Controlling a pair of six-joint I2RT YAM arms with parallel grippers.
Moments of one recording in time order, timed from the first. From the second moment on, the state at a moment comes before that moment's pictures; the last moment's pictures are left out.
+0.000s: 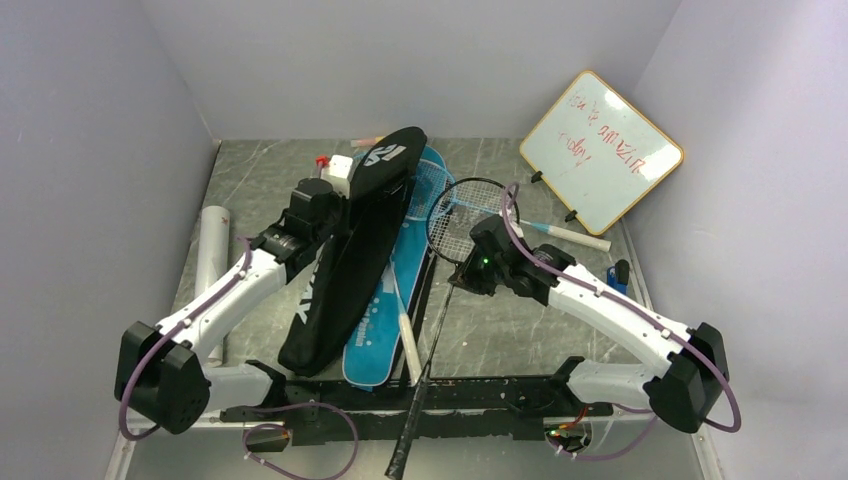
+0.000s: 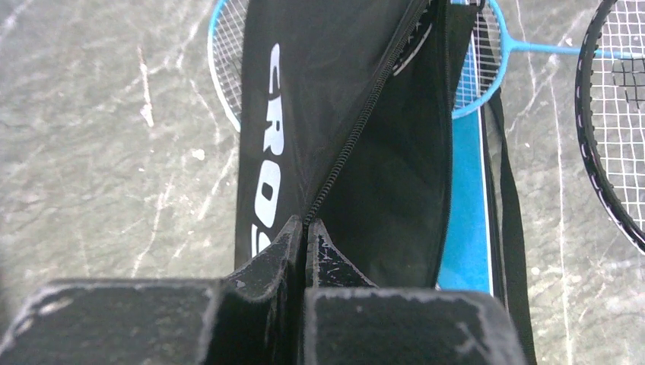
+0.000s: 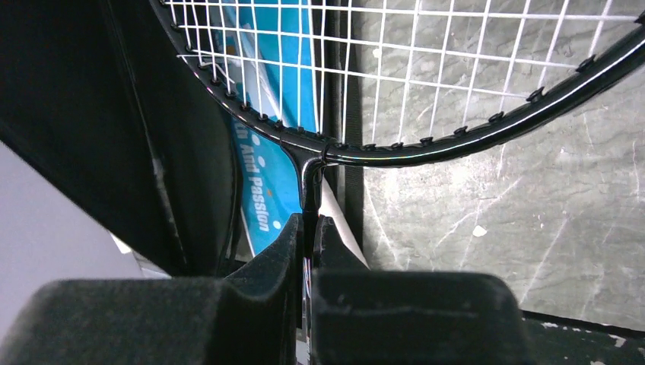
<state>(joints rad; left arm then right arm) -0.47 1.22 0.95 -0.16 -0.20 -0.12 0.75 1.17 0.94 -0.66 0.07 1.17</state>
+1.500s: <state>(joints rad) -0.47 1.32 0.96 -0.13 0.29 -0.22 0.74 1.79 1.25 -0.29 -0.14 0.84</state>
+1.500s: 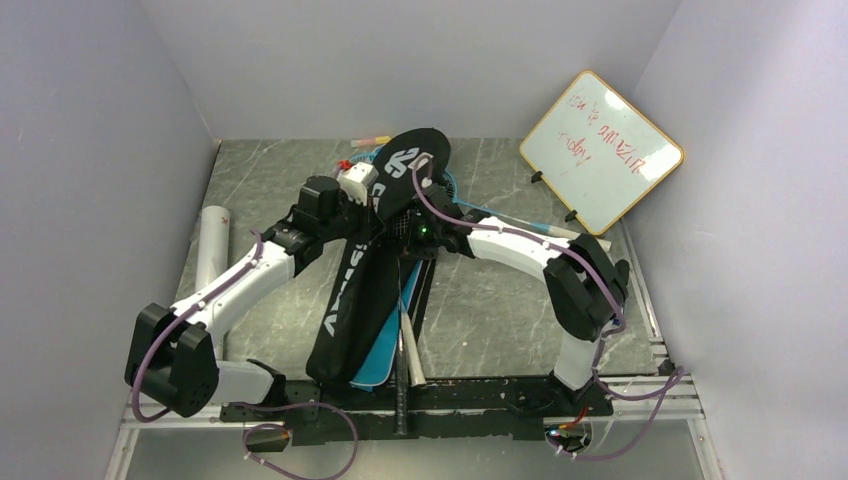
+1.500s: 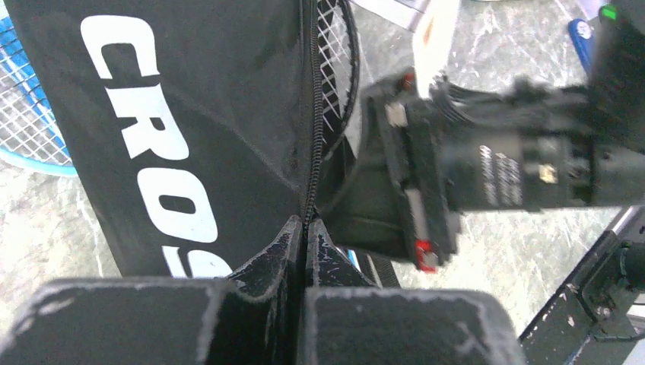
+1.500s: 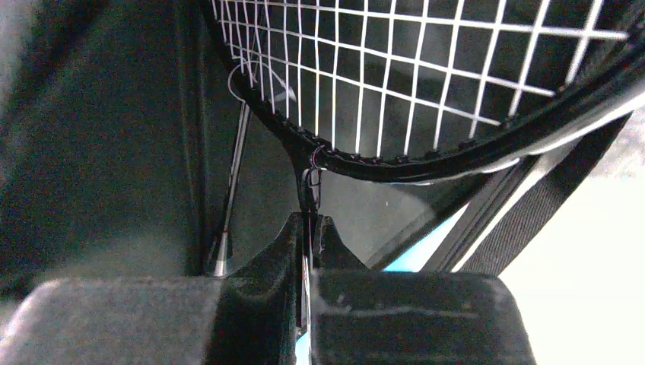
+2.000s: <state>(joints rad) -0.47 1.26 0.96 -0.20 0.39 -0.24 0.69 1.82 1.21 -0.02 -0.08 0.98</state>
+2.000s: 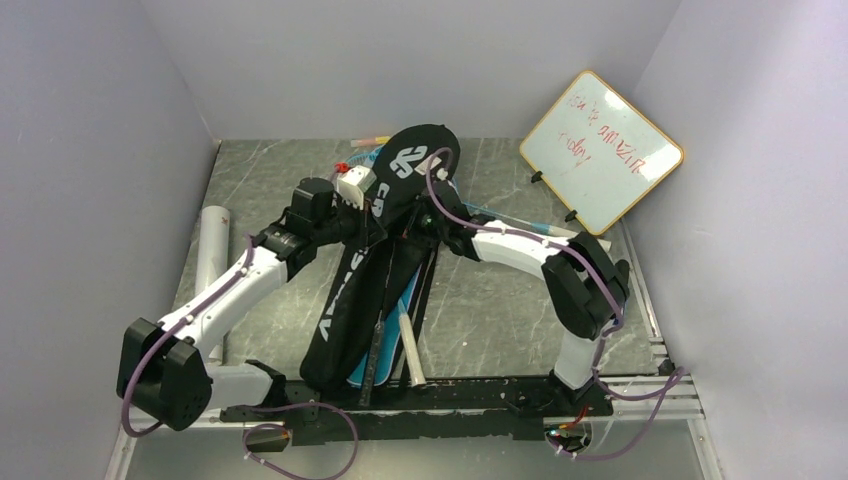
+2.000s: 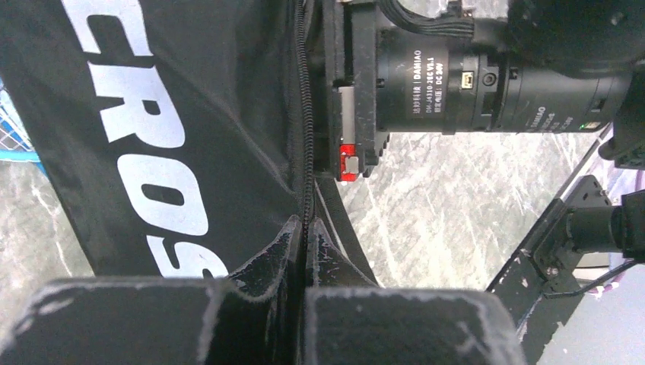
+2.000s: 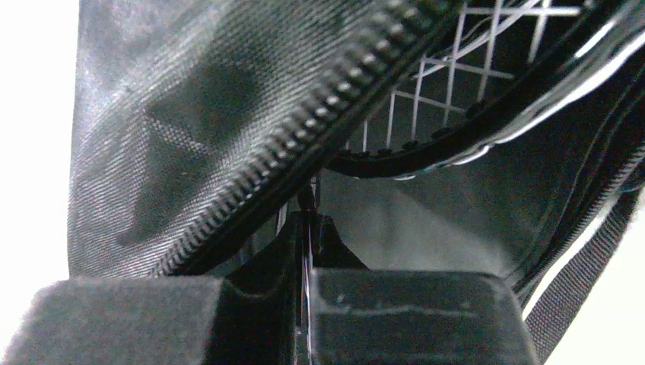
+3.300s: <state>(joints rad) -0.63 1.36 1.09 -0.43 0.22 -0.26 0.64 1.64 0.84 0.20 0.33 1.23</state>
